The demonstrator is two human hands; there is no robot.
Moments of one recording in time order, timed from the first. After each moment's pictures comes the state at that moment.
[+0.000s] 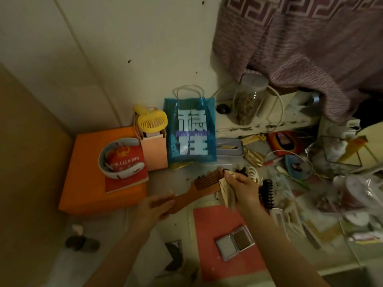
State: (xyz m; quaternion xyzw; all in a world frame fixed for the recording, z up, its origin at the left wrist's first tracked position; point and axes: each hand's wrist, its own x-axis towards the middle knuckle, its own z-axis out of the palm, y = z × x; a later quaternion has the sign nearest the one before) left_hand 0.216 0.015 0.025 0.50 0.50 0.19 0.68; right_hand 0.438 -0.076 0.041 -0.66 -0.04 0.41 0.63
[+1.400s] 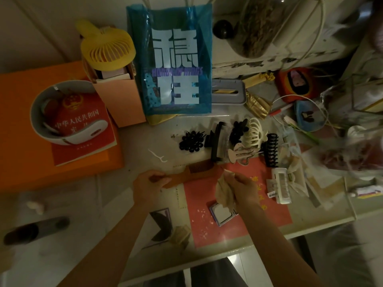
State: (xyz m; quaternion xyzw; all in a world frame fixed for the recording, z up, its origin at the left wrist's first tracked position) left_hand 0.247 0.025 -0.140 0.58 0.60 0.12 0.54; right_hand 0.436 -0.122 -0.097 -0.75 0.05 0.40 0.52
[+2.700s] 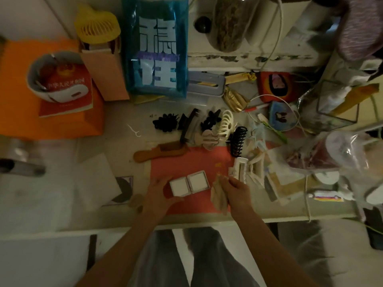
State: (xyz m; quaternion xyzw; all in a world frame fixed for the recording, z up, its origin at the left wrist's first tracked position) left_hand 0.306 -0.151 -0.123 0.70 0.55 0.02 0.44; right_hand 0.499 -0.236 -0.081 -0.78 -0.01 0.45 0.43
